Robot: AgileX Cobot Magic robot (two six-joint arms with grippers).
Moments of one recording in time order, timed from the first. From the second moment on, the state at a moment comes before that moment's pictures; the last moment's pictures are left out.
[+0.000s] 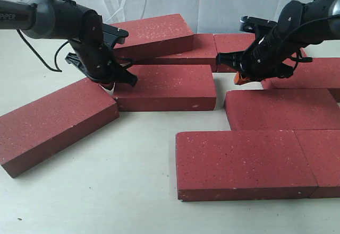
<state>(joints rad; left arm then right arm) -0.38 2.15 -1.50 0.08 0.68 -0.07 0.22 2.01 -1.30 0.29 0.52 0.02</state>
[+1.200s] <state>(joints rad) -0.36 2.15 -1.50 -0.12 0.64 -0.09 0.47 2.03 -1.30 0.43 0.49 -0.03</state>
